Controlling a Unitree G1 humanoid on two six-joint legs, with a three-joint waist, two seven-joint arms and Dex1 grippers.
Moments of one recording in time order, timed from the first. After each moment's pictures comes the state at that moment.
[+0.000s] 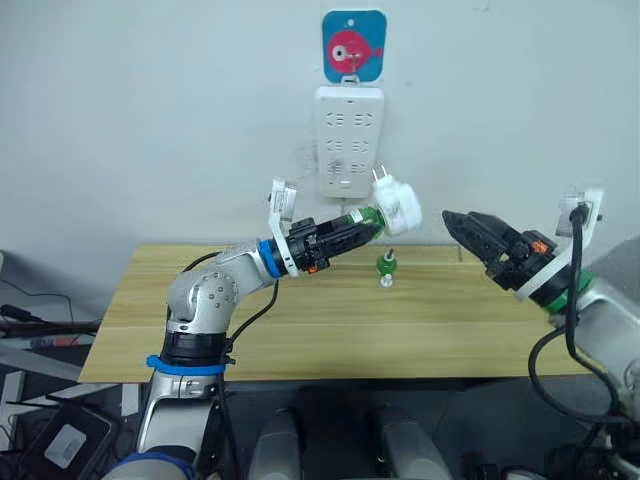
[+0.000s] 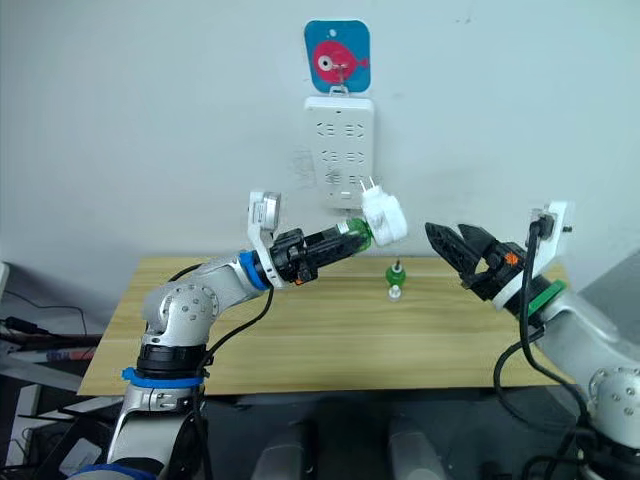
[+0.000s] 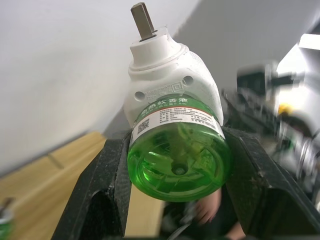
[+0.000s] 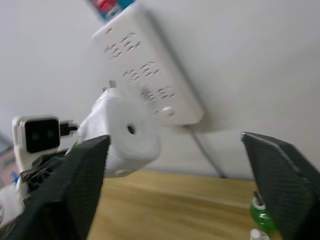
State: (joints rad) left arm -0.60 0.22 0.14 -0.02 -0.94 0.96 -0.73; right arm -0.13 -0.43 -0.40 -0.67 1.36 0.80 -0.08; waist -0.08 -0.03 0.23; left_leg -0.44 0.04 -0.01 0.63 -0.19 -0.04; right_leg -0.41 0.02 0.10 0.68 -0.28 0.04
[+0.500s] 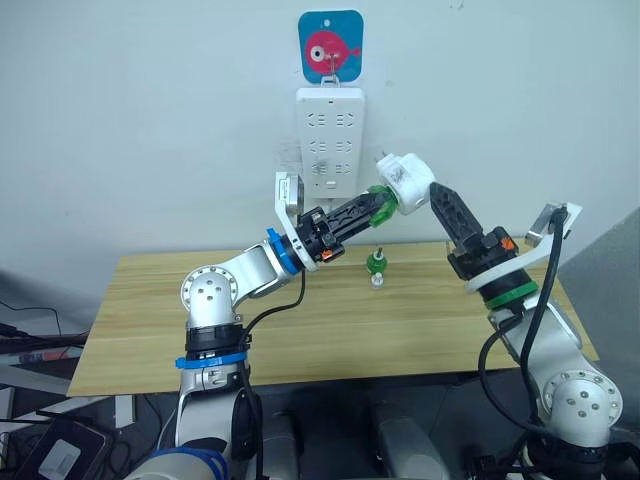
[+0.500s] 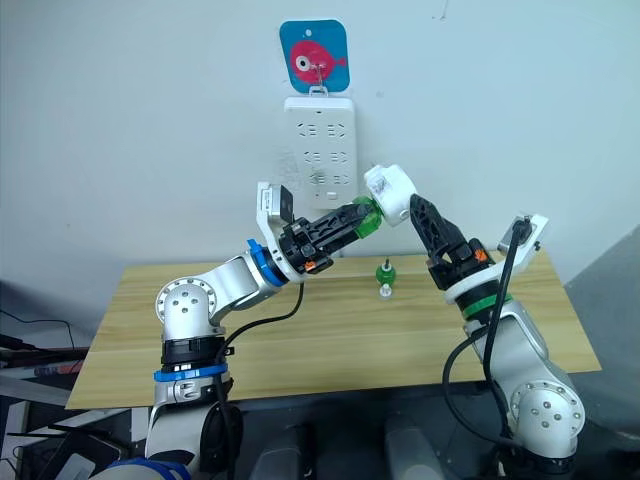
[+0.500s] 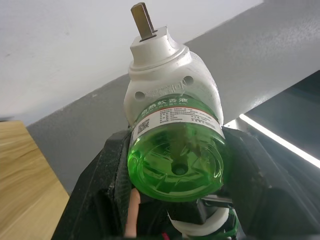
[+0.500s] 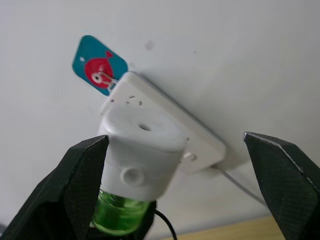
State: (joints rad) left arm -0.64 0.08 0.29 0.05 -1.35 1.17 -0.34; right arm -0.19 -0.14 -0.18 -0.67 1.31 0.57 -0.25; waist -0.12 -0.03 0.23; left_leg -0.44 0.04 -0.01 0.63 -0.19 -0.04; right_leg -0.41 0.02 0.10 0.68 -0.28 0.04
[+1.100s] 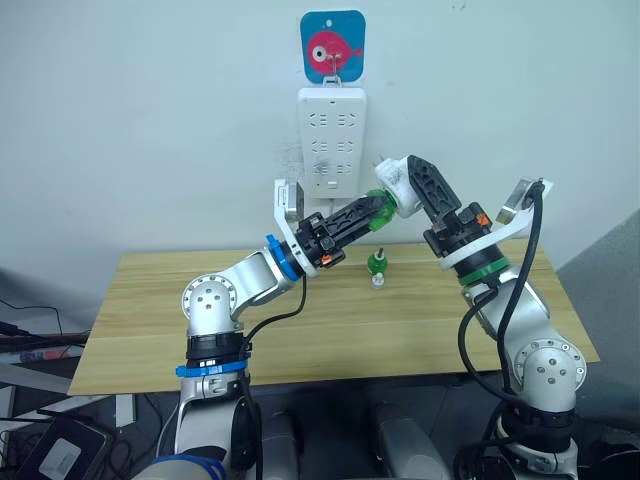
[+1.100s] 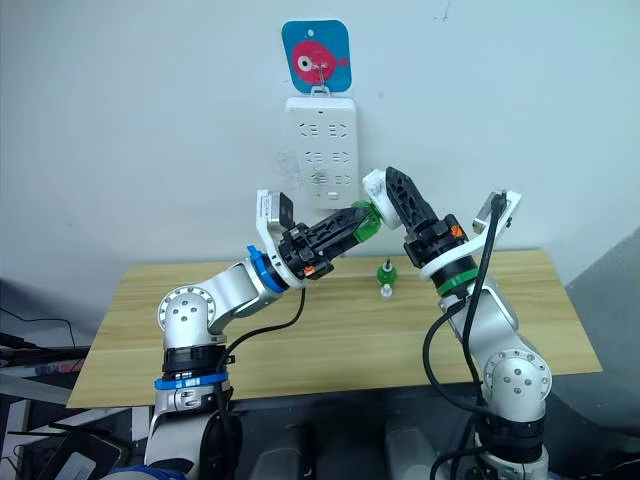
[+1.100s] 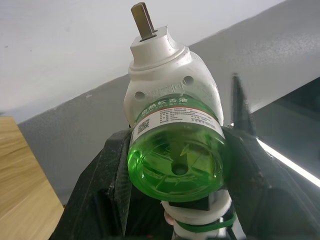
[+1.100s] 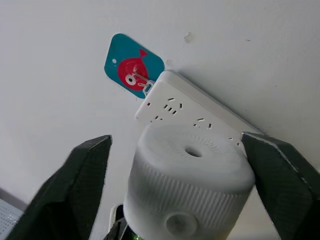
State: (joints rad) left arm -0.60 0.08 0.27 0.03 -1.44 1.15 -0.31; right arm -0.32 -0.10 -0.12 -0.56 1.35 0.54 -0.21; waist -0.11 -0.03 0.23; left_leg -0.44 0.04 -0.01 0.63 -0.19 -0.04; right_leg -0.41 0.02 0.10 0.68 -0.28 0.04
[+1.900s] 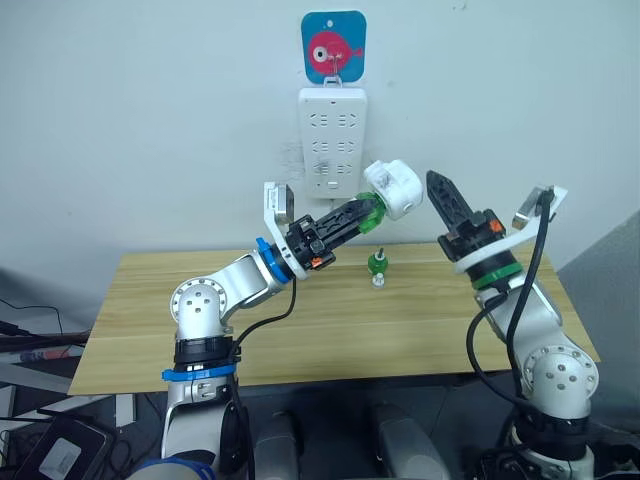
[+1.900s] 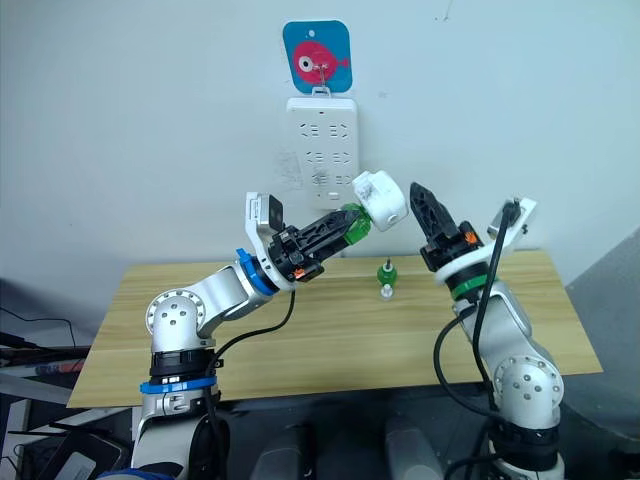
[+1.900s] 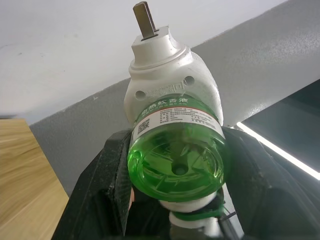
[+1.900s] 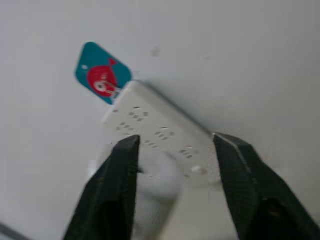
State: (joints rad) left arm -0.57 0.16 0.26 0.03 -1.47 1.13 -0.32; right arm -0.20 -0.20 -0.16 -0.57 1.27 0.51 -0.21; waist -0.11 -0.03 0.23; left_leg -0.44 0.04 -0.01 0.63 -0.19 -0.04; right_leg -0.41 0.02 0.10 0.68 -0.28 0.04
